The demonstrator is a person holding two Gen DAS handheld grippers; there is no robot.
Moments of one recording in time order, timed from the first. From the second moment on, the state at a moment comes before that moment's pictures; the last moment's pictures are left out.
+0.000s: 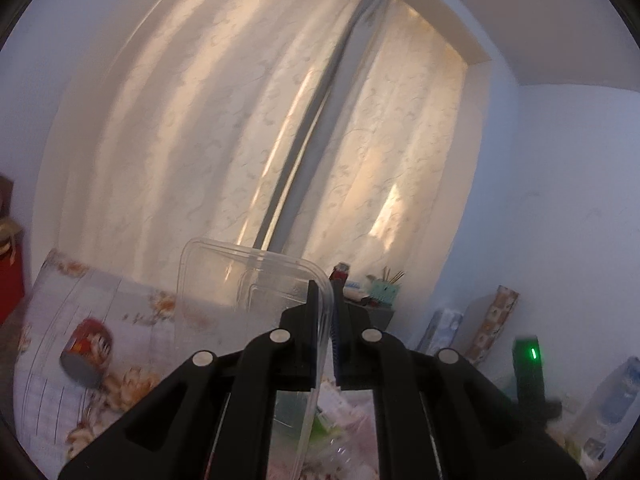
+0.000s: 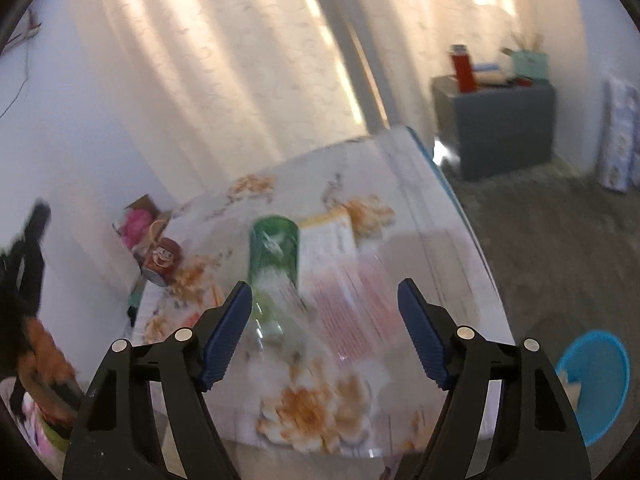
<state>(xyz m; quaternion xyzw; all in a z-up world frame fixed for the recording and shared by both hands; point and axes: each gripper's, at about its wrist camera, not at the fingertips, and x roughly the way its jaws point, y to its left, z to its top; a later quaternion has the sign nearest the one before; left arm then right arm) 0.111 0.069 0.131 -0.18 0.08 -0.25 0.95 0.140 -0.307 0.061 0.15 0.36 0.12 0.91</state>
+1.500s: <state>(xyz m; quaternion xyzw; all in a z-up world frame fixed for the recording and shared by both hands) 0.127 0.088 0.092 -0.21 0.14 -0.24 0.94 0.327 -0.250 0.034 0.04 0.48 0.10 0.87</state>
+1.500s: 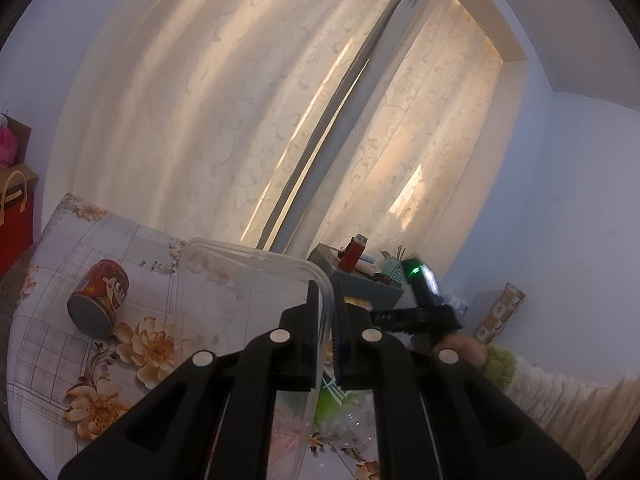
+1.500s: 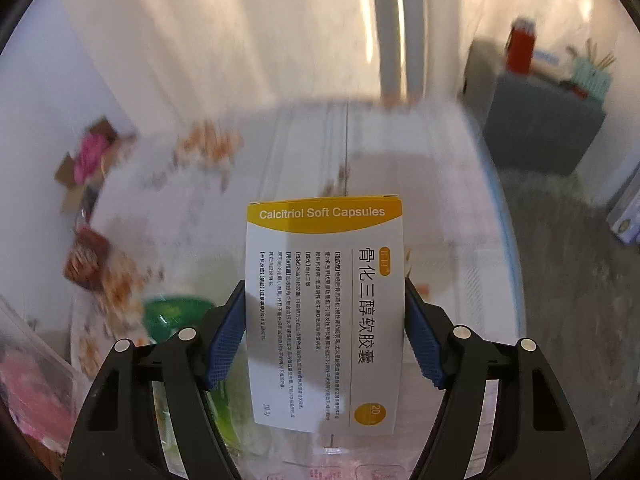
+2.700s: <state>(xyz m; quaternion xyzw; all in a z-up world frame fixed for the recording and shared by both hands) 0.068 -0.265 0.153 -0.10 0.26 -0.59 0.76 -0.041 -0.560 -0.026 0.38 0.34 -0.12 0.86</state>
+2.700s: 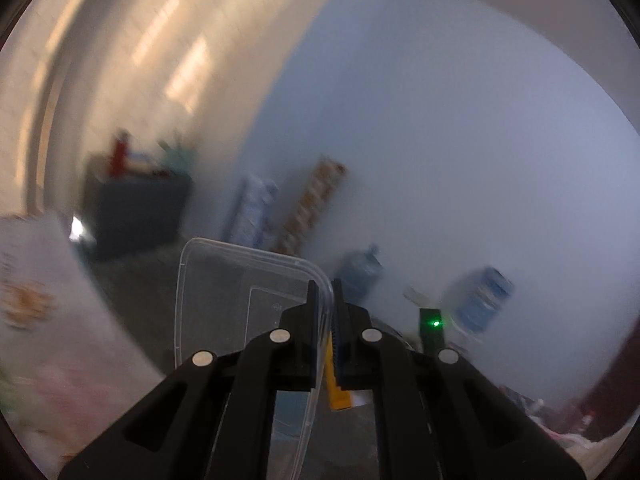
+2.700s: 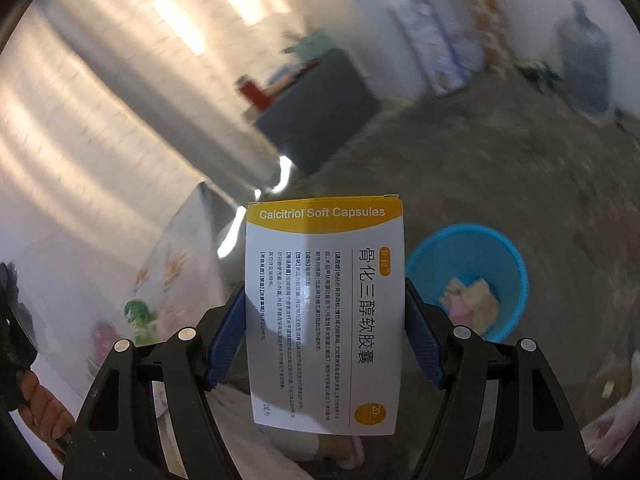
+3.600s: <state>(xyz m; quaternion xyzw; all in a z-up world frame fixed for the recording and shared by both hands) 0.124 -0.578 -0.144 0.08 0.58 -0.43 0.68 -0.019 -0.674 -0.215 0.48 0.42 -0.21 0.74</state>
